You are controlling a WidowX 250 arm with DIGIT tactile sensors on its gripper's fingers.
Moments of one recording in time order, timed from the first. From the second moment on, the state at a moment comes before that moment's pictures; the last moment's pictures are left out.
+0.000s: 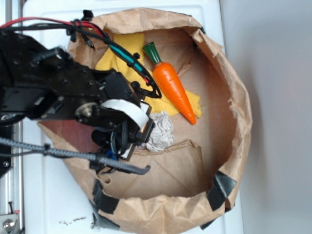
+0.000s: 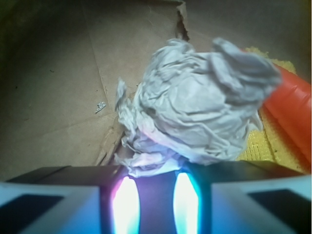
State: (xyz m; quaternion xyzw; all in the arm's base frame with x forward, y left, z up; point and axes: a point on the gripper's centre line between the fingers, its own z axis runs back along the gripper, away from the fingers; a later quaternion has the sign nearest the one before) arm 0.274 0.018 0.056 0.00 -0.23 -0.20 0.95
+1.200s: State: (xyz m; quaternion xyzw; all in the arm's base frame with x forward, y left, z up) arm 0.313 0.038 0.113 -0.13 -0.24 -0.05 0.96
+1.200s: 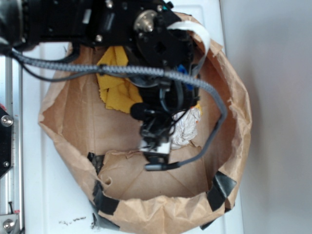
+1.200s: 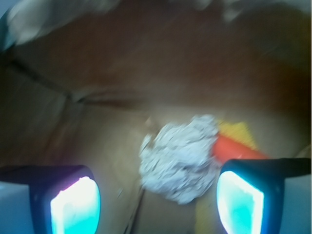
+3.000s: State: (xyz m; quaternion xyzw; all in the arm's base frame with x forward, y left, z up) arm 0.314 0.024 0.091 -0.08 -0.04 0.26 0.96
